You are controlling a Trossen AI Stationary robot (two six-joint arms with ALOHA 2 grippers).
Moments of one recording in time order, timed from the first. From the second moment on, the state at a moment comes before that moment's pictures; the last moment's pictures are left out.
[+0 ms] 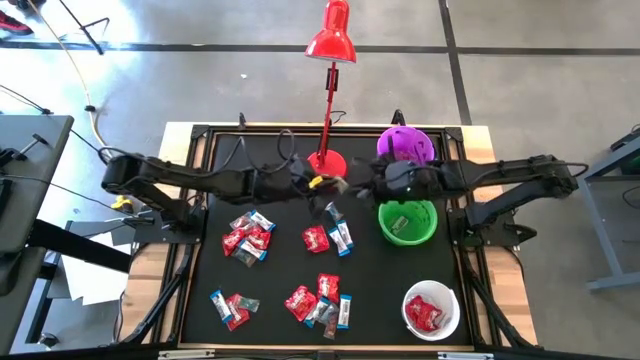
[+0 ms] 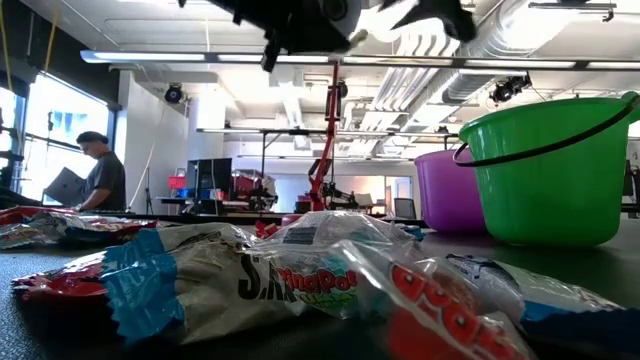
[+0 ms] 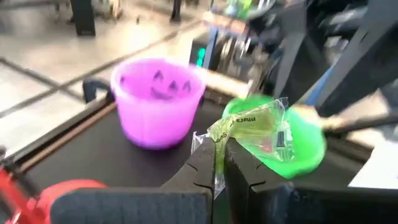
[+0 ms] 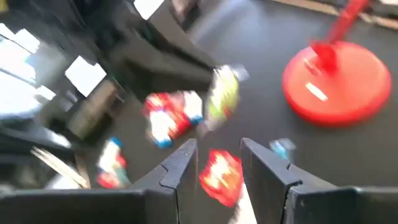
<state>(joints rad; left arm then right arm) -0.02 1.48 1.04 0.18 -0.34 -0.28 0.09 1.29 1.23 -0.52 0.28 0.84</state>
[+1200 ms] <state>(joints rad) -0.09 1.47 1.04 0.32 -0.45 -0.22 0.05 1.29 1.23 -0.38 0.29 0.76</state>
